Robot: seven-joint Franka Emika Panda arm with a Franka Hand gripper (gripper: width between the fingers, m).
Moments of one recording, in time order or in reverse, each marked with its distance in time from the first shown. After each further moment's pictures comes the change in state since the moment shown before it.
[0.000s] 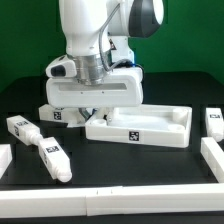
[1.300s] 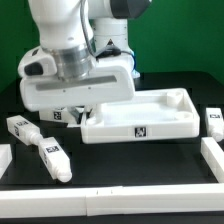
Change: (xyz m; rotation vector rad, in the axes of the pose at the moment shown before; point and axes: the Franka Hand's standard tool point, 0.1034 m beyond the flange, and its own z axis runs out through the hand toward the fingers) arm 0.108 0.005 -0.050 0.016 -0.154 -0.171
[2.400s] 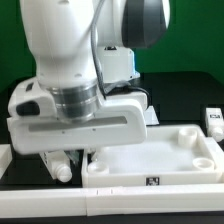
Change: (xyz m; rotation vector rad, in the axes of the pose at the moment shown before) arm 0.092 -0.008 0.012 -0.035 0.045 -0.021
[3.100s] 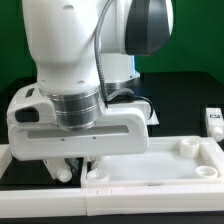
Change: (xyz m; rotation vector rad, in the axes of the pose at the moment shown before) arm 0.019 -0.001 0.000 -0.018 0.019 0.033
